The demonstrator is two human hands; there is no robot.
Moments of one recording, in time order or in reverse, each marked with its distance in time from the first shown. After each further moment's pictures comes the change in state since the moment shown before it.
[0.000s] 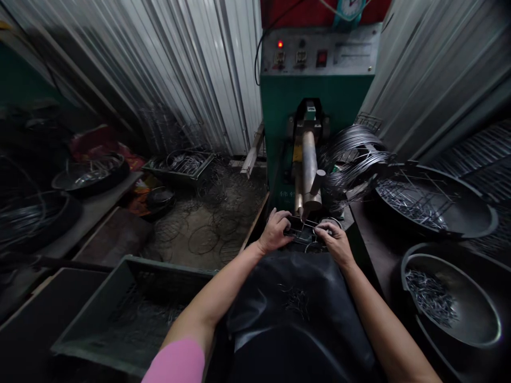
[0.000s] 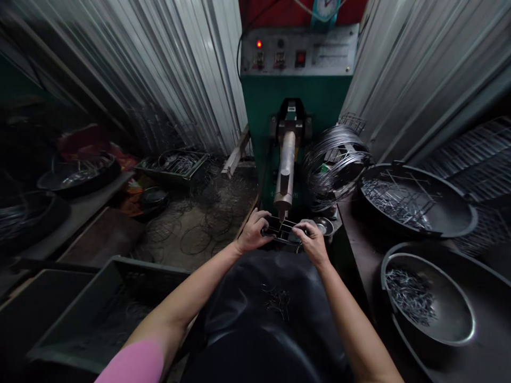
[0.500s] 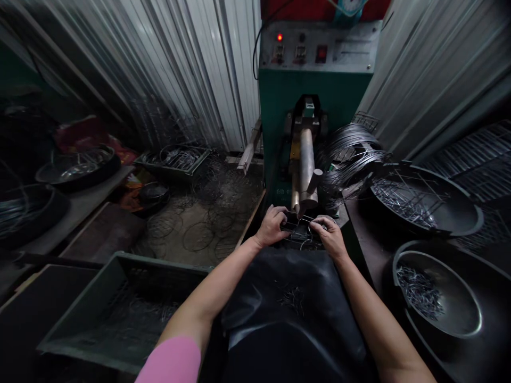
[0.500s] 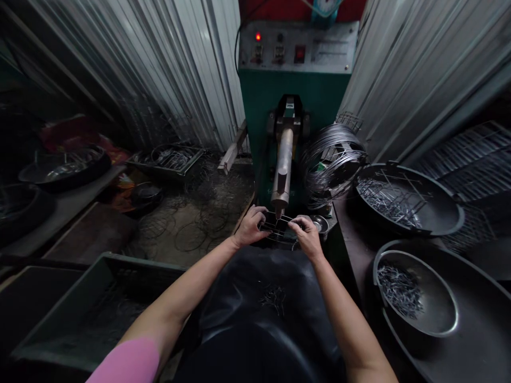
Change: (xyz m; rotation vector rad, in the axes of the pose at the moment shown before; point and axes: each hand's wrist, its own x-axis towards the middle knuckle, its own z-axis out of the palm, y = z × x) left_hand 0.006 0.001 -0.001 -0.054 -0.037 -0.079; right_hand 0.009 -0.002 0.002 -0.013 0.004 0.020
